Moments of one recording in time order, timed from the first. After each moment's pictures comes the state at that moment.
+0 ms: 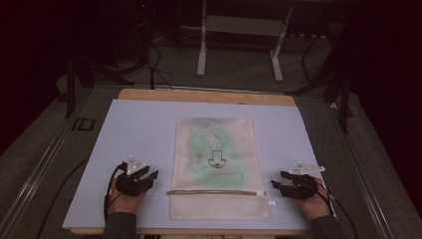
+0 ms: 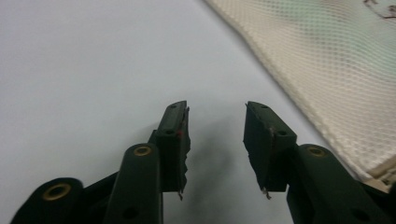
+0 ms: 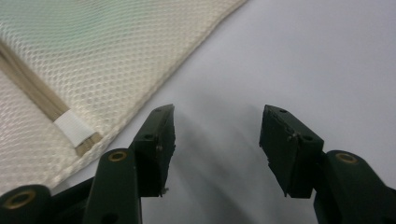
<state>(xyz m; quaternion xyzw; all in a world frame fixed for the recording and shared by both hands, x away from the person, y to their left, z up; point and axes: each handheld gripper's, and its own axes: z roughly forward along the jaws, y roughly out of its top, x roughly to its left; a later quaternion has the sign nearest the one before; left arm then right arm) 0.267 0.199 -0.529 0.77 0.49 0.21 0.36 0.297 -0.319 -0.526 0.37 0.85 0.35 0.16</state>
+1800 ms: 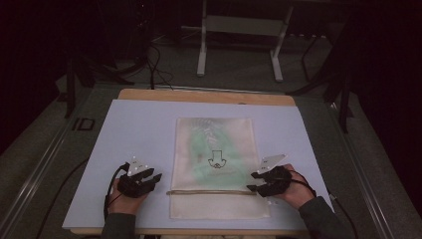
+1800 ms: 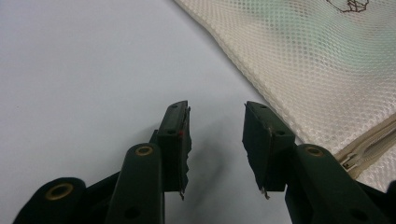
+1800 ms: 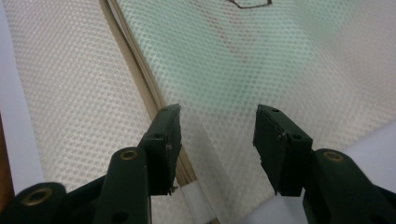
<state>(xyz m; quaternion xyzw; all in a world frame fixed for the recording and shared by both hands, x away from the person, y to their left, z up) 0.264 0.196 -0.528 0.79 0.46 0.18 0.37 0.309 -0.234 -0.490 0.19 0.93 0.30 0.07</state>
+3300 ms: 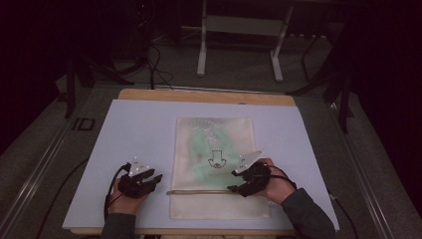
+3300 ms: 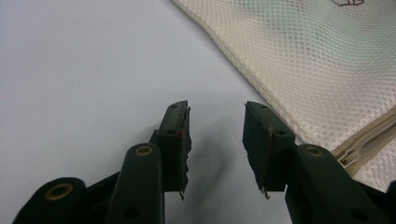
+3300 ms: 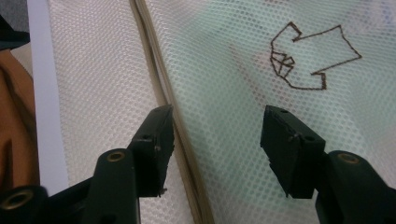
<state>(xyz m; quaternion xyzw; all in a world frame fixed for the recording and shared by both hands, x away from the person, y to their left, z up) 0.264 0.194 -0.528 0.79 0.46 0.18 0.37 0.312 -0.175 -0.479 0.12 0.95 0.30 0.05</state>
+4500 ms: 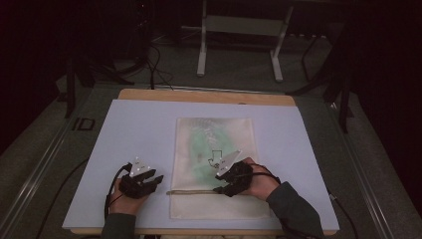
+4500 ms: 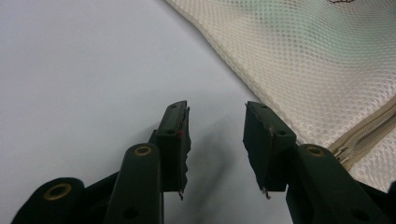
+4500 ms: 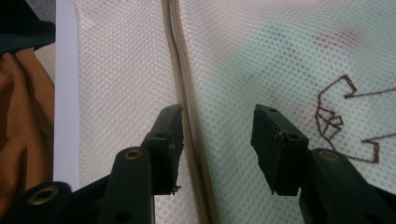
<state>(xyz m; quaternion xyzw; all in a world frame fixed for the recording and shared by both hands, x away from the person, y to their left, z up) 0.264 0.192 -0.528 0.80 0.45 0.17 0.37 0.313 -0.128 -0.480 0.06 0.96 0.28 0.02</state>
